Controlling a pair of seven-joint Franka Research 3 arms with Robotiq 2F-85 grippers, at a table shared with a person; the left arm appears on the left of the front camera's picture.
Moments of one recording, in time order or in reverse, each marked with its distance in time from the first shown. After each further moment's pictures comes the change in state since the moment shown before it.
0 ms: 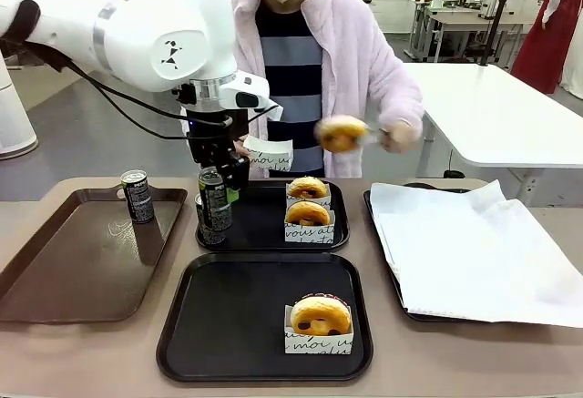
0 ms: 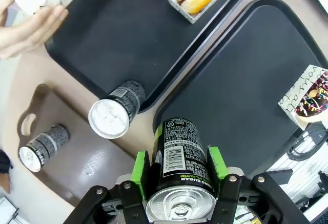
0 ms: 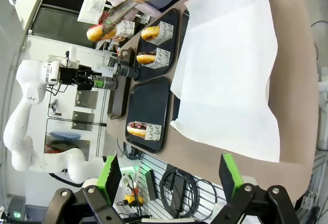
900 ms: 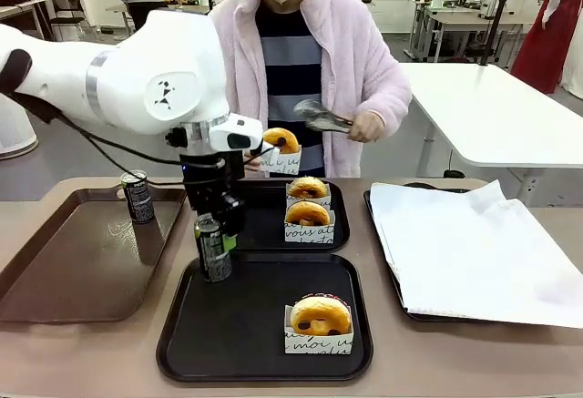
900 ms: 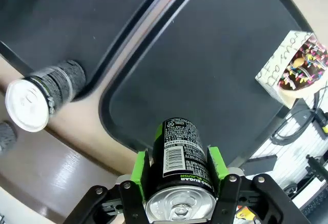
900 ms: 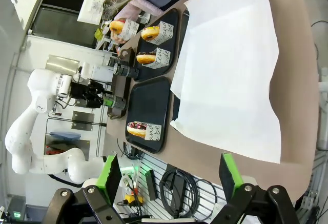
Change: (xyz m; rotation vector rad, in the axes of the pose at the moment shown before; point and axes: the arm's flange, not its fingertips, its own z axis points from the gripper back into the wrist) left arm -0.043 -0.026 -0.055 -0.141 0.067 -0.019; right arm 0.000 0.000 0.000 0.000 0.000 0.000
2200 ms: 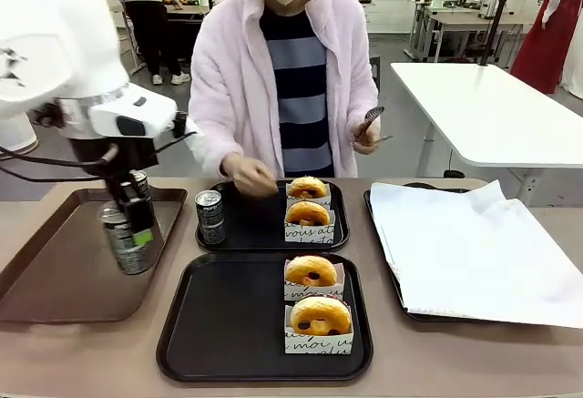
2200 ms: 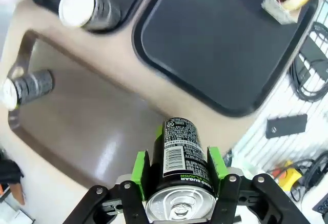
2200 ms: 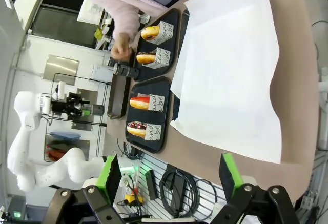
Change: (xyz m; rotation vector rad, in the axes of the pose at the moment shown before) left arm -0.113 0.007 0.066 0.146 -0.061 -0.118; right arm 0.000 0.000 0.000 0.000 0.000 0.000
